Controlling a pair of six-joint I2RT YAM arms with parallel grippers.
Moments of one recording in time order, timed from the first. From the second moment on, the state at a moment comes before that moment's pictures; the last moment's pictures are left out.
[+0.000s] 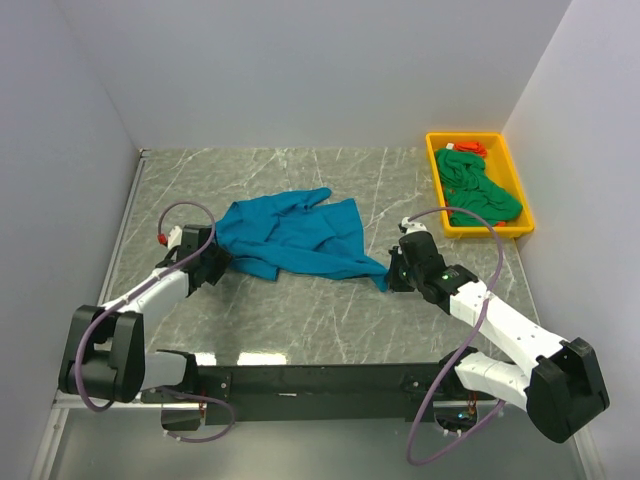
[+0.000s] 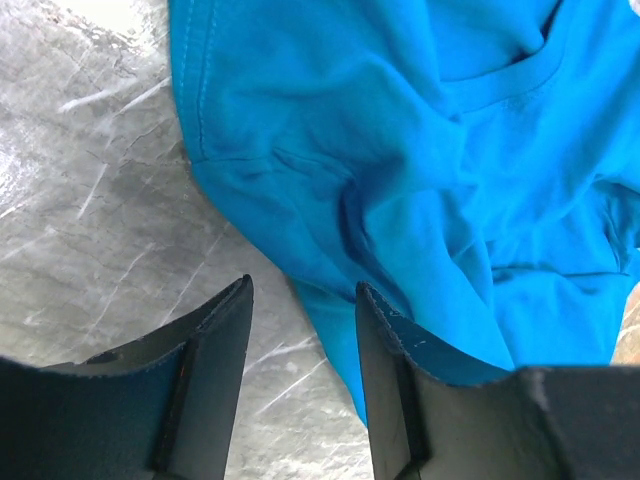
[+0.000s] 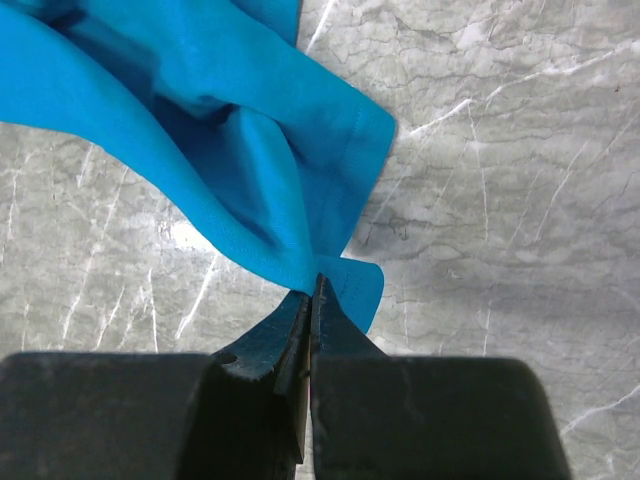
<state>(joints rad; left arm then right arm) -0.16 1.27 0.56 -0.16 -0.13 -1.09 0.49 1.05 0.62 -0.40 0.07 0.46</state>
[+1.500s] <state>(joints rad) 0.23 1.03 0.76 -0.49 -0.31 -0.75 0.49 0.82 0.62 -0.53 0.10 0.54</state>
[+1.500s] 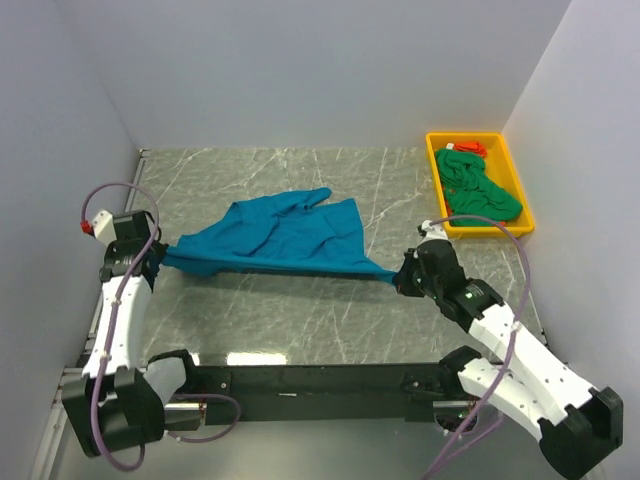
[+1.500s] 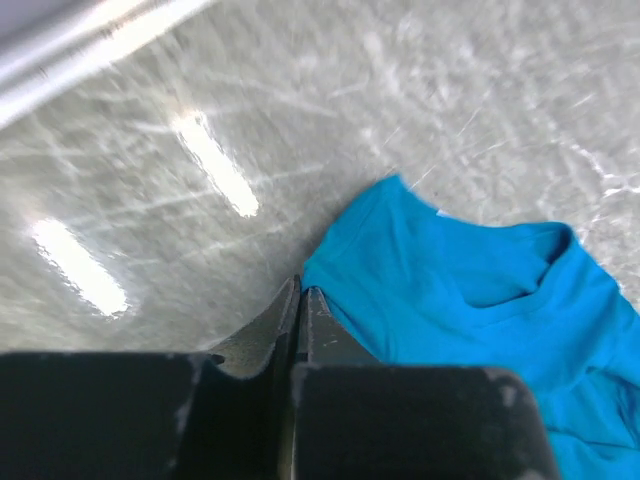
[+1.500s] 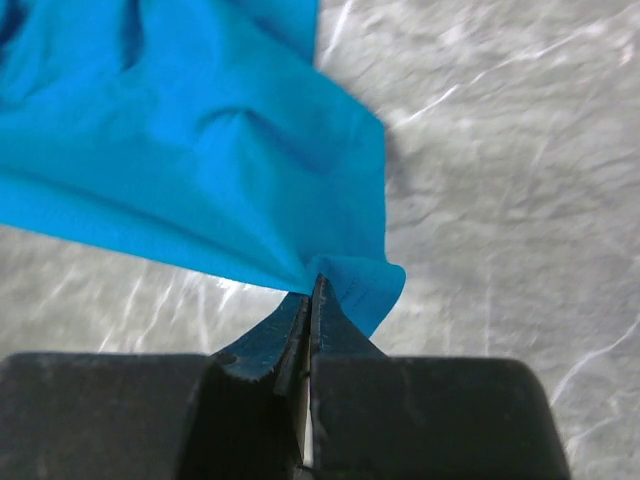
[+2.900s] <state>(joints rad) -0.29 1.41 0.88 -0.39 -0.06 -0.60 0.59 1.75 1.06 -0.32 -0.14 0.48</state>
